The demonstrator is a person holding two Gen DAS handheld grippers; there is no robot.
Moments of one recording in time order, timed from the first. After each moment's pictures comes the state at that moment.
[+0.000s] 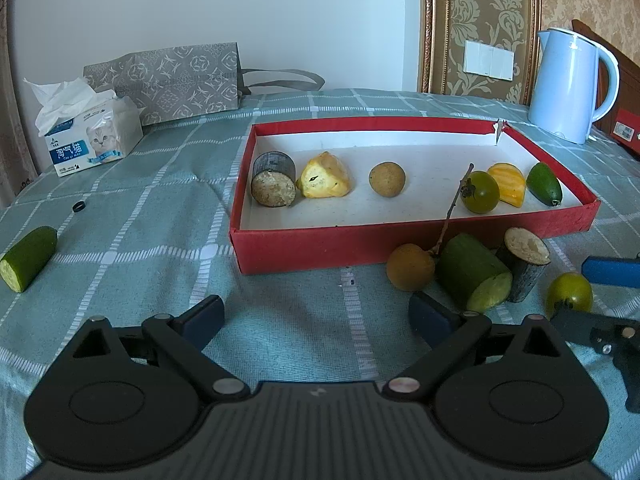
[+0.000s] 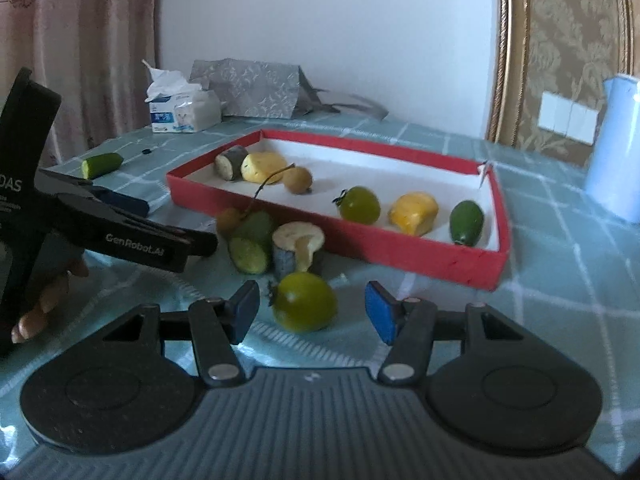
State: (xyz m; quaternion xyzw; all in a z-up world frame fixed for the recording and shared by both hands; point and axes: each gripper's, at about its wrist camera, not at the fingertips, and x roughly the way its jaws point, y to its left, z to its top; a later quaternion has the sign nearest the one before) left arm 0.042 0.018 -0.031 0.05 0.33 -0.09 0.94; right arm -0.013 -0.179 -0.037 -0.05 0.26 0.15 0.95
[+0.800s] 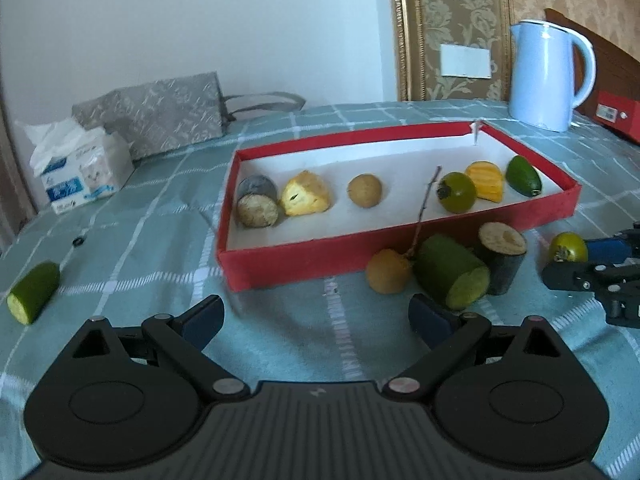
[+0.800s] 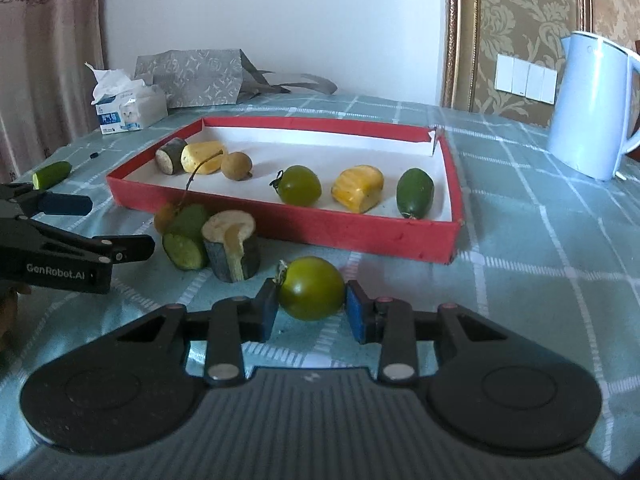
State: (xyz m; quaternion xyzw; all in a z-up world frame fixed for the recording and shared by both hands) left arm 0.028 0.005 -0.026 0.09 0.29 -0.11 0.95; right arm 0.003 -0.201 -0.042 -0.01 0.29 0.08 0.95
